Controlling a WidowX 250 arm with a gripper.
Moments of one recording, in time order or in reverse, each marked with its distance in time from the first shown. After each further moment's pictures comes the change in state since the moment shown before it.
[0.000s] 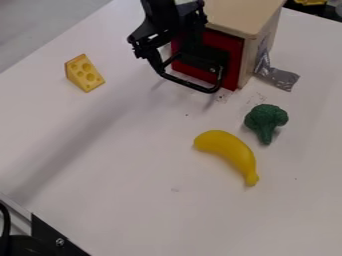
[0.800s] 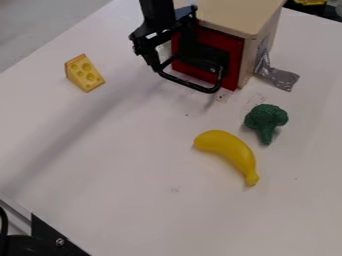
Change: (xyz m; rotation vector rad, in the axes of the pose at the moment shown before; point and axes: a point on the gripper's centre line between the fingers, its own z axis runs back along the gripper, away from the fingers) arm 0.032 0.001 -0.030 0.118 0.057 0.081
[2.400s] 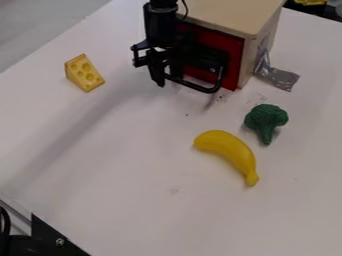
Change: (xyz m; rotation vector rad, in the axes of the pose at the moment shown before) arm -0.010 0.010 -0.030 0.210 0.138 -0.015
